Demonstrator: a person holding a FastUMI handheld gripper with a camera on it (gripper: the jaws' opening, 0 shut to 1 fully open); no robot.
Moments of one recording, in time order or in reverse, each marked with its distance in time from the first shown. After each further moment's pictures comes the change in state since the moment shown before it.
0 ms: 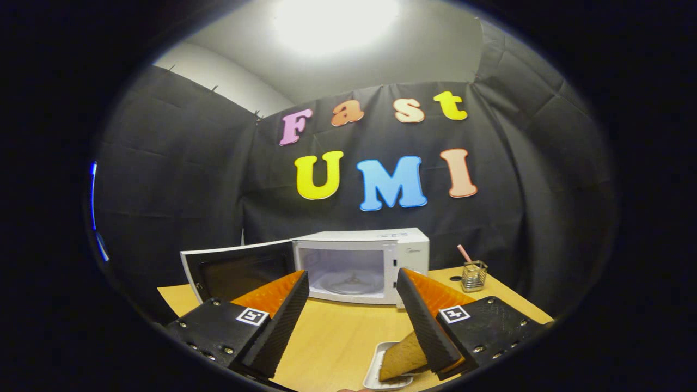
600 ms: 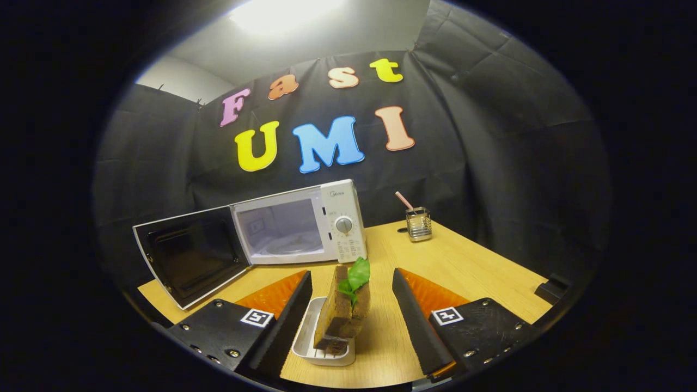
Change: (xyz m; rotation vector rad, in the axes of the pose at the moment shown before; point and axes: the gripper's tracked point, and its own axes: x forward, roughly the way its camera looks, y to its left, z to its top) arm -0.024 -0.081 -0.104 0.129 0.198 -0.179
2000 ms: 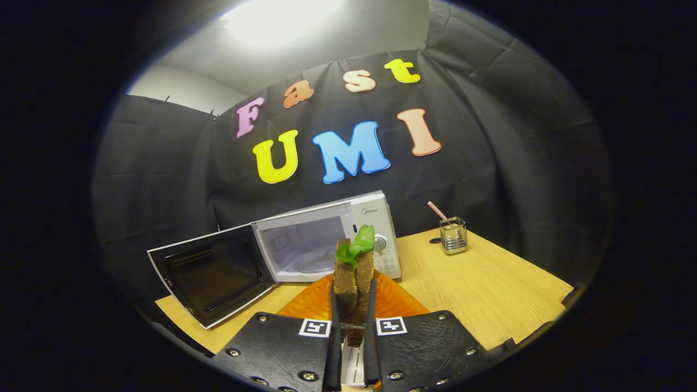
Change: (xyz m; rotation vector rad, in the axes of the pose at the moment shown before) arm 0.042 0.049 0.062 0.009 -0.086 0.133
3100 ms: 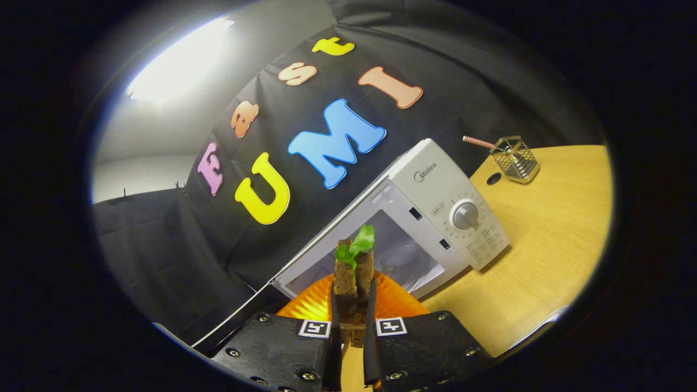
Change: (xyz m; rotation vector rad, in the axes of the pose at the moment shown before) arm 0.189 0.095 -0.024 0.604 0.010 0.037
